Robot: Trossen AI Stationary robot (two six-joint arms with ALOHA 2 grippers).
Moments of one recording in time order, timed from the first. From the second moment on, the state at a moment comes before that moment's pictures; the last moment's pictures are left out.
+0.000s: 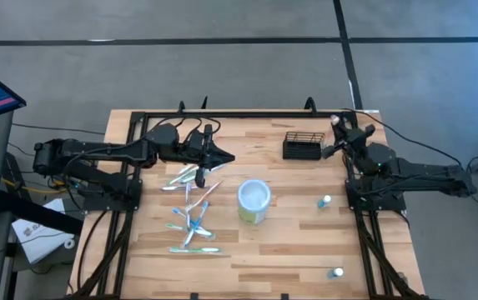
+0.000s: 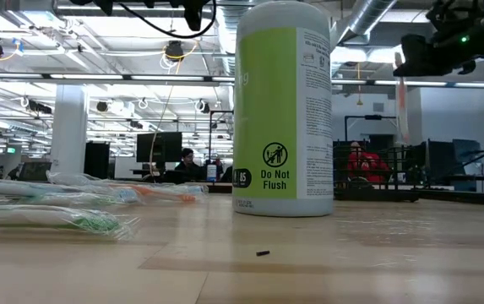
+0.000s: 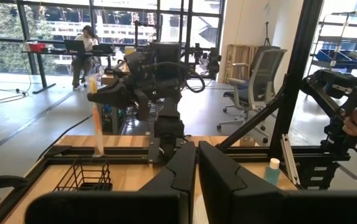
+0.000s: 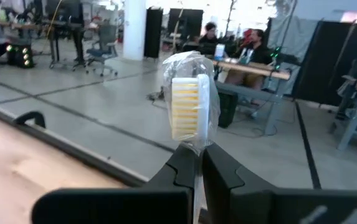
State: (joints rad) left arm 0.13 1.22 0.84 0.40 0.20 -0.04; right arm -0.09 0.33 0.31 0.02 1.03 -0.12
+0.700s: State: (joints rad) left arm 0.13 1.22 0.84 0.40 0.20 -0.03; right arm -0.22 0.30 0.23 0.15 0.94 -0.15
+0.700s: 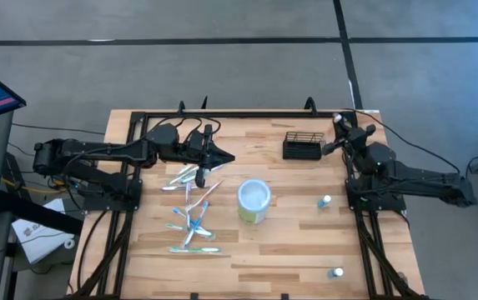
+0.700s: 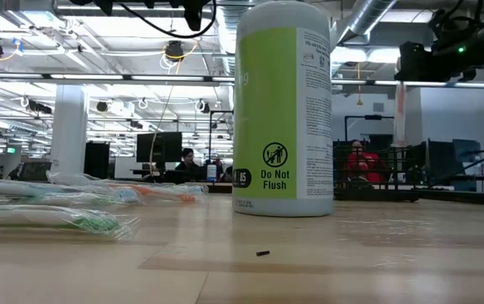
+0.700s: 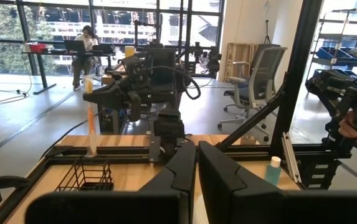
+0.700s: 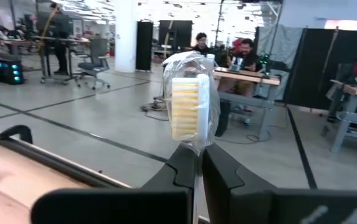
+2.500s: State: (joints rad) left arm 0.13 1.22 0.84 0.38 0.20 -0.03; right arm -0.37 0.40 0.01 0.35 0.80 0.03
